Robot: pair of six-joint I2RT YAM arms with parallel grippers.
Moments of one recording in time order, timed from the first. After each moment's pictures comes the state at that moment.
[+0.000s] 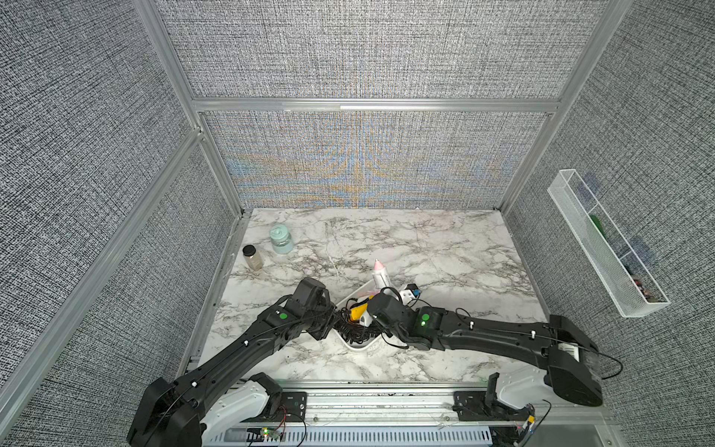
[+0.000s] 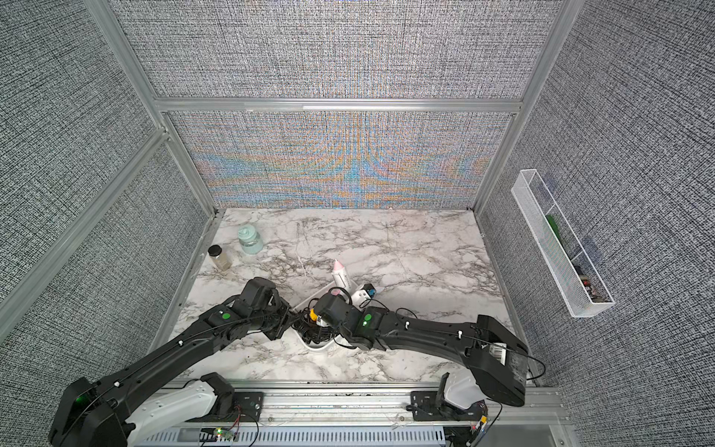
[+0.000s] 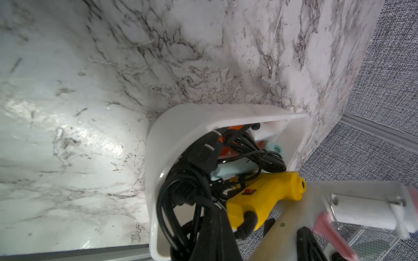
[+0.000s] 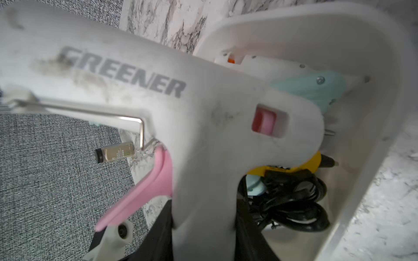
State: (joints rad) left arm -0.63 1.06 0.64 -0.52 0.24 -1.56; right arm 1.15 1.50 0.96 -0.32 0.45 1.76
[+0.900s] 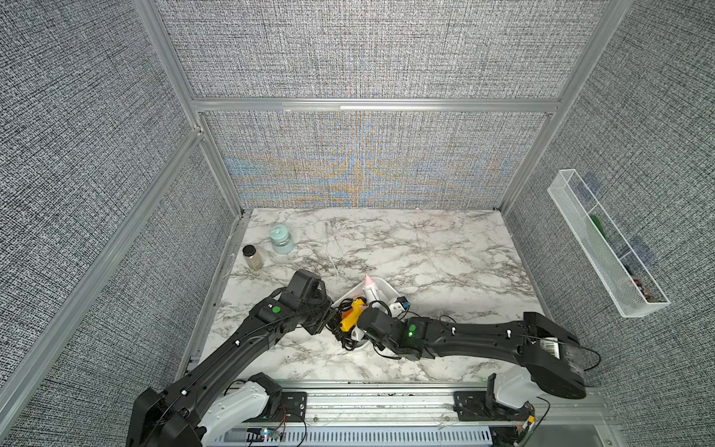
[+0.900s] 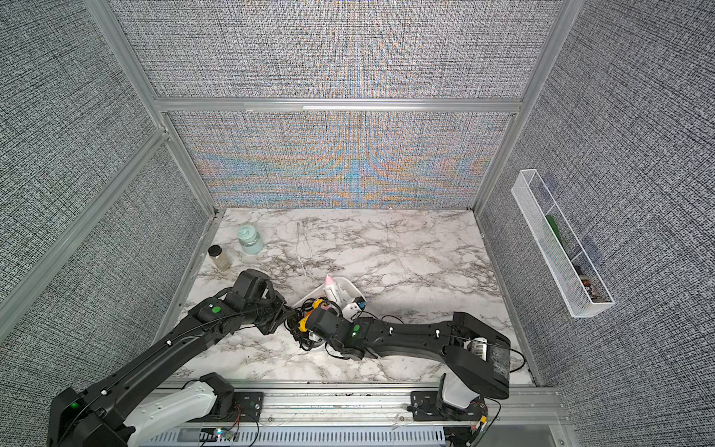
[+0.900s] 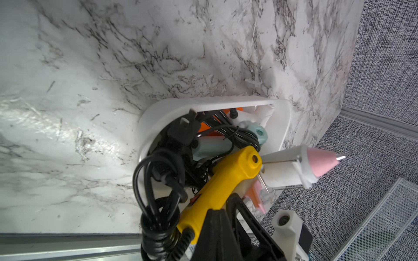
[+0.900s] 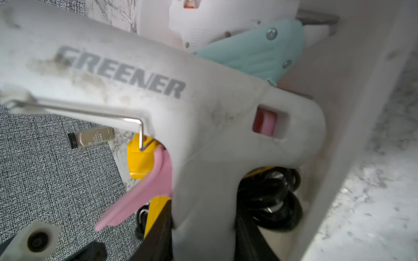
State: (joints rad) left arm -0.59 1.02 0.77 -0.69 0.23 -1.46; right arm 1.21 1.57 0.92 -0.27 0.39 1.85
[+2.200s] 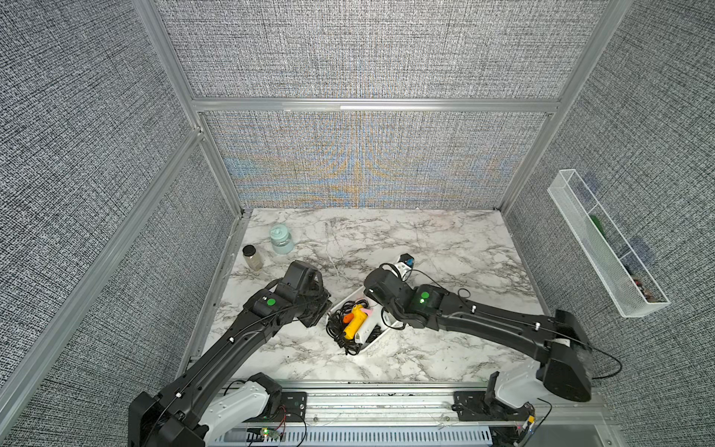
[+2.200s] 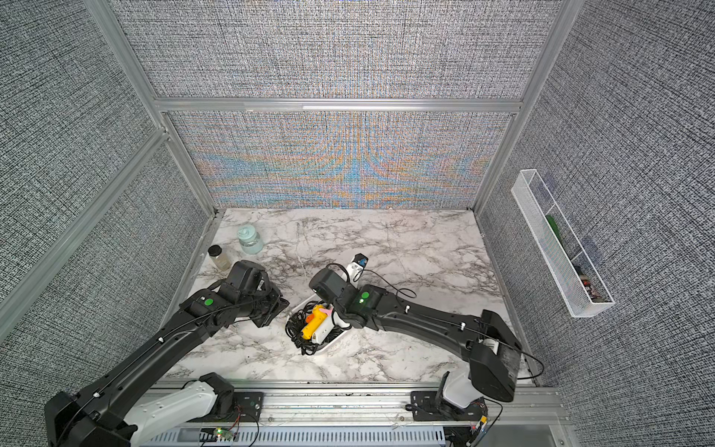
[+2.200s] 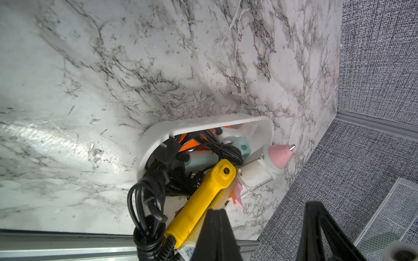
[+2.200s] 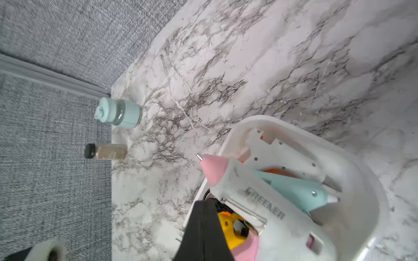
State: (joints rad) left arm -0.57 1.03 0.88 -0.79 0.19 -1.39; right arm 1.05 1.56 1.22 -0.47 0.50 1.30
